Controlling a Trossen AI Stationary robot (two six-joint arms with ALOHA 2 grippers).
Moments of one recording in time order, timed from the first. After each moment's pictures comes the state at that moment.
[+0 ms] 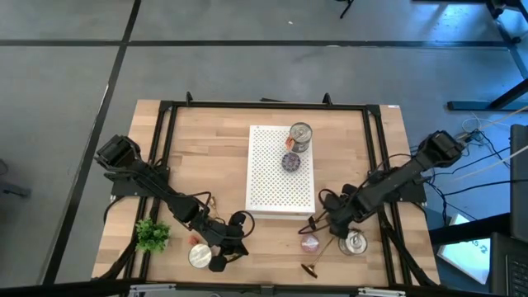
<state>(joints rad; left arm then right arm) -0.60 1.66 0.88 0.23 -0.09 -0.41 0.61 1.47 0.73 -0.77 0.06 0.99</state>
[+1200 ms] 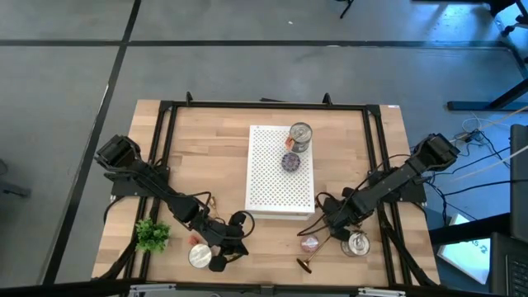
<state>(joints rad) -0.60 1.66 0.88 0.24 -0.09 -0.41 0.61 1.54 0.74 -0.77 -0.04 0.96</state>
